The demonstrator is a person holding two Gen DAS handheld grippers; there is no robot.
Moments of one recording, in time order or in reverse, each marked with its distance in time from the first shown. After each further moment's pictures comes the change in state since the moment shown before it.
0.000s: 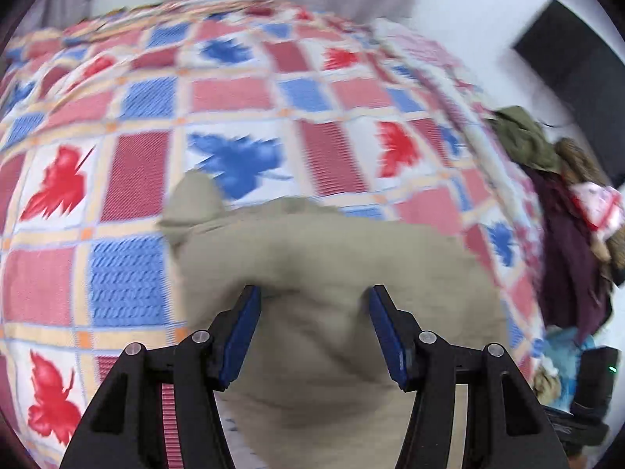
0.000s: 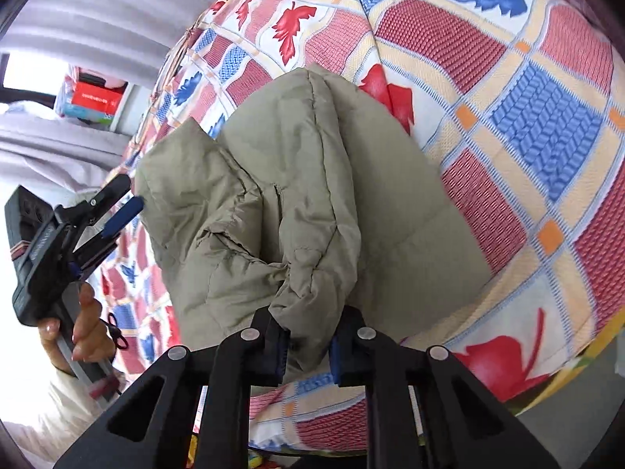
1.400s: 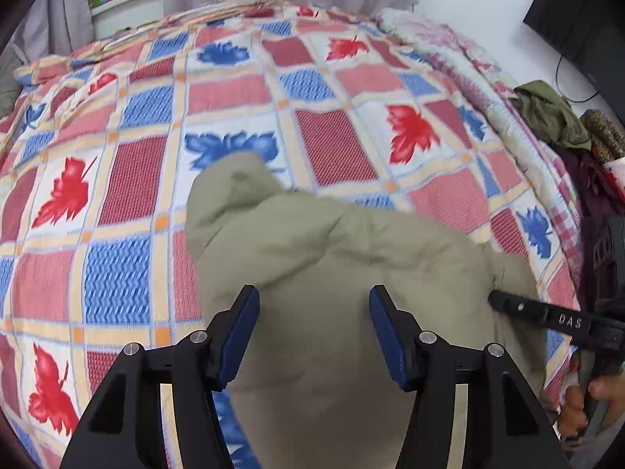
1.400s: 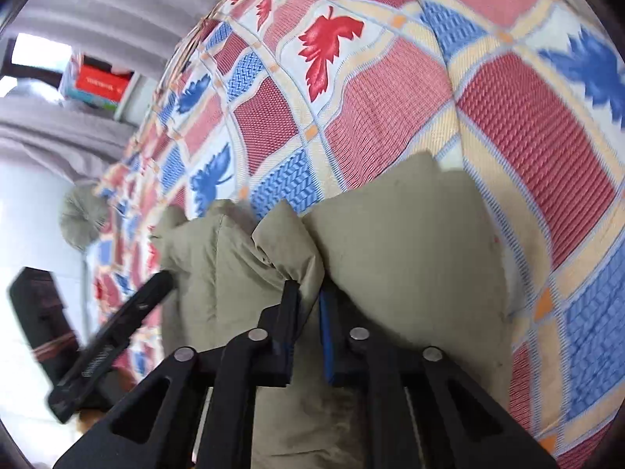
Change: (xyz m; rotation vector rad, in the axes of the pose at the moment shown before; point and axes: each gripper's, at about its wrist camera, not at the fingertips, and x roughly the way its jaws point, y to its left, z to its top) left arm 0.032 -0.061 -0.021 0.072 -0.025 0.151; right arm 0.050 0.028 0.120 -0.159 0.025 -0.053
